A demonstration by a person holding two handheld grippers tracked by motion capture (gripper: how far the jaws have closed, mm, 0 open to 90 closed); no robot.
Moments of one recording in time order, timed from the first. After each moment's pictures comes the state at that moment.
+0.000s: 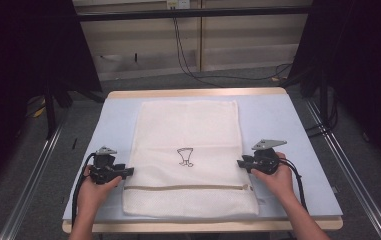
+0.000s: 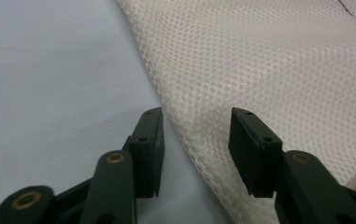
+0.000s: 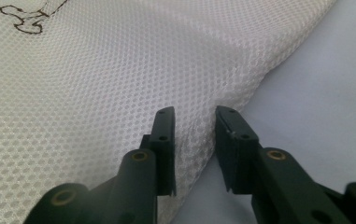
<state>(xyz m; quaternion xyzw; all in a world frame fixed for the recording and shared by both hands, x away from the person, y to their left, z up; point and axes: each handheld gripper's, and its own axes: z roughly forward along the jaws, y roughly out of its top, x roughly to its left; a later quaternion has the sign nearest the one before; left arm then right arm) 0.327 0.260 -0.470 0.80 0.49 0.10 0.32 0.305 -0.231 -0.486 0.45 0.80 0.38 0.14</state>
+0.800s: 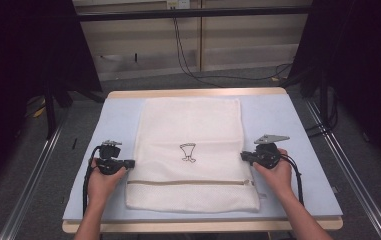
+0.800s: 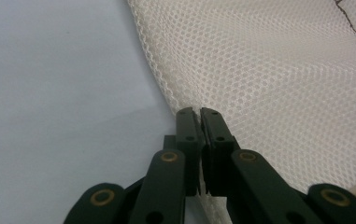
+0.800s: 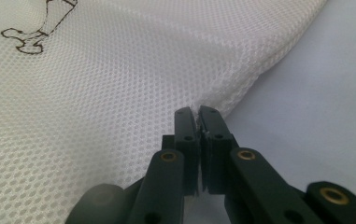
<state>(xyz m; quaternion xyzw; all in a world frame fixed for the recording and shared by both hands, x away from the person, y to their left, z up) 0.348 0.247 -0.466 0.79 0.52 0.07 0.32 0.316 -0.237 -0.483 0.47 0.78 0.39 0.15</state>
